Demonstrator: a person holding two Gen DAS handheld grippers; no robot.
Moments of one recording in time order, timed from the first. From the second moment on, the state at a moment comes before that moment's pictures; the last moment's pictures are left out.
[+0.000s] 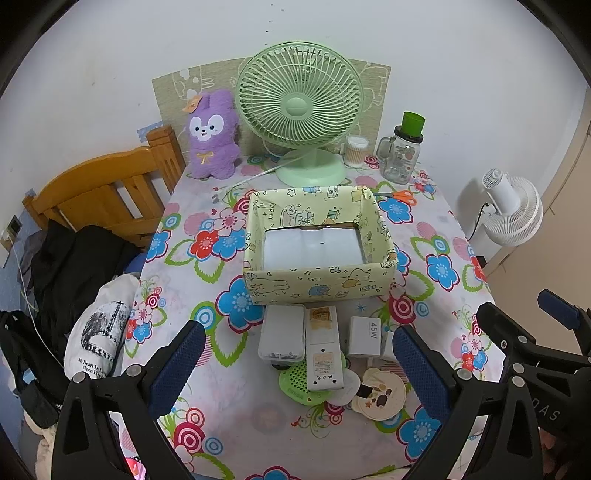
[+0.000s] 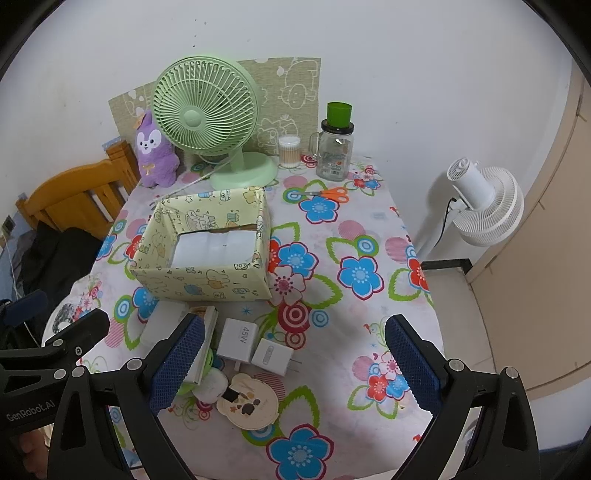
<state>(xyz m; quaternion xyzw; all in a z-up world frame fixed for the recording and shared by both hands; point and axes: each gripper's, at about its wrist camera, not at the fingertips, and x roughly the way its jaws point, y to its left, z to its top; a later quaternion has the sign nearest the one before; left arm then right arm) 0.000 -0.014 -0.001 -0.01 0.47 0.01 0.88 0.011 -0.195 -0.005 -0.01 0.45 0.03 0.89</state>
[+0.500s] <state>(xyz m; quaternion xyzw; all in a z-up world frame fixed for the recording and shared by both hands) 0.002 -0.018 0.000 0.00 0.47 0.00 0.88 0.012 -0.198 -0.006 -0.01 0.46 0.03 0.89</state>
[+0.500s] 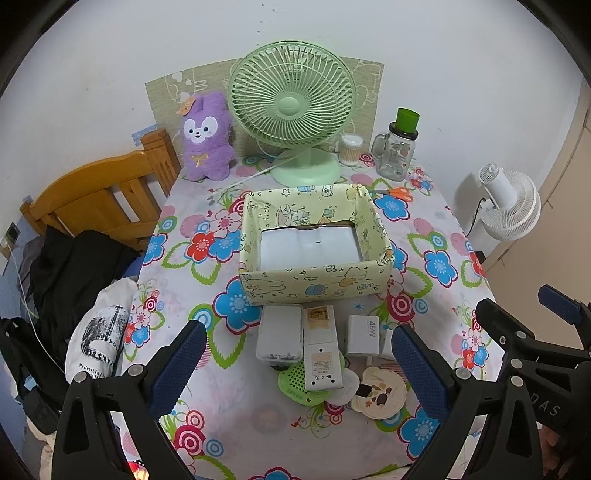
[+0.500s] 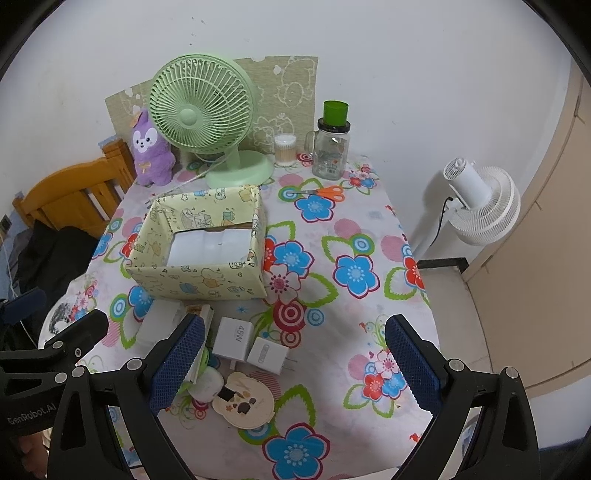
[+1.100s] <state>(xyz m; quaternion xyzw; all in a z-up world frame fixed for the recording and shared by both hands) 0.011 -0.017 -0.008 0.01 0.48 0.00 0.88 0.019 -0.194 -0.014 -0.01 0.47 0.03 0.88</state>
